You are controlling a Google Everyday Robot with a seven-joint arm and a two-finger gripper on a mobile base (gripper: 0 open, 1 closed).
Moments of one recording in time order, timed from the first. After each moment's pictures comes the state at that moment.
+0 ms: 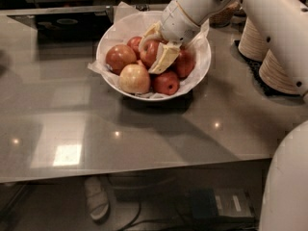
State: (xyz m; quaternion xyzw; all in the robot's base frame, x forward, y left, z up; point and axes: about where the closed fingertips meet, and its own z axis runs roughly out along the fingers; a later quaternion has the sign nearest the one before) arm 0.619 -0.005 0.913 -0.80 0.51 0.16 0.29
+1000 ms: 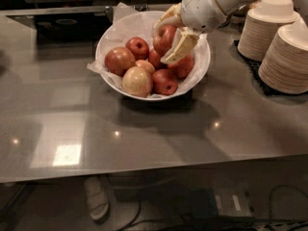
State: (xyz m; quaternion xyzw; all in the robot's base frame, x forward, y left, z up) arm 0.596 -0.030 0.972 -0.76 0.51 0.15 0.37
